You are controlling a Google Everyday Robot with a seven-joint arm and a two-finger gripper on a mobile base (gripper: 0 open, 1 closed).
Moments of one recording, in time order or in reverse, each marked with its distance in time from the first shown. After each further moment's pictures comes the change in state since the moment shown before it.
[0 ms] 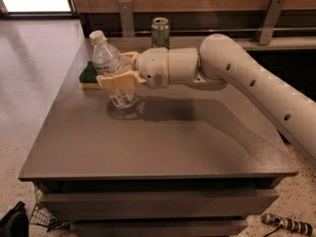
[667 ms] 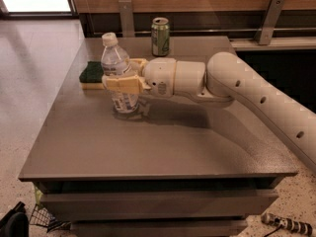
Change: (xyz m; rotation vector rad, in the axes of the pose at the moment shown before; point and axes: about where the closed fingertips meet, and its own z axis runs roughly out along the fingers) arm 0.007 0.001 -0.012 0.099 -0.089 0.097
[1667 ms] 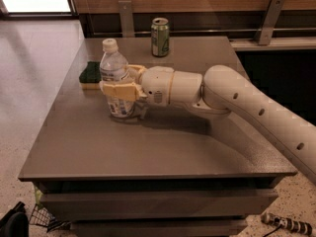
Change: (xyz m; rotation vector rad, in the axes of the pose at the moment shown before) arm 0.015 0.007 0.003 0.048 -0.030 0.017
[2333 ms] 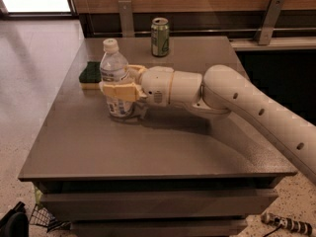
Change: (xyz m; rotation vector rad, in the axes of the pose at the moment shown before) arm -0.001 0.000 0.000 0.000 0.000 0.000
